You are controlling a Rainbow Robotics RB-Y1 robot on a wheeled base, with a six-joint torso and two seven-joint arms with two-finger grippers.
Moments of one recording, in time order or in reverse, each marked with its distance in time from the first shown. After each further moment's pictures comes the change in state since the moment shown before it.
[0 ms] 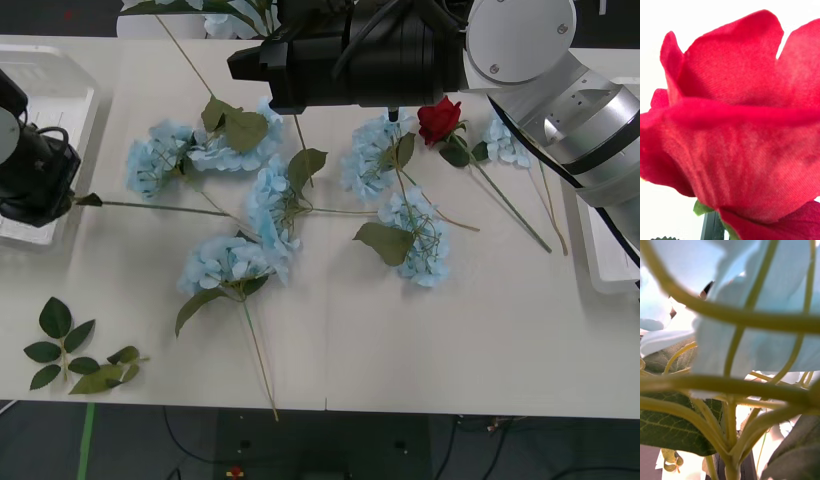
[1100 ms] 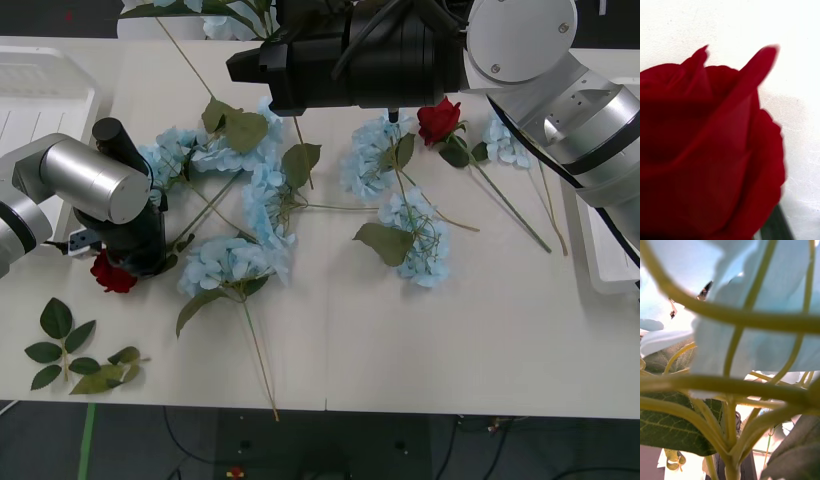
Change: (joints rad) right arm 0.000 -0.001 0.000 -0.002 -0.008 0.010 0.003; left arm -0.069 -0.405 -0.175 0.398 -0.051 -0.041 0.446
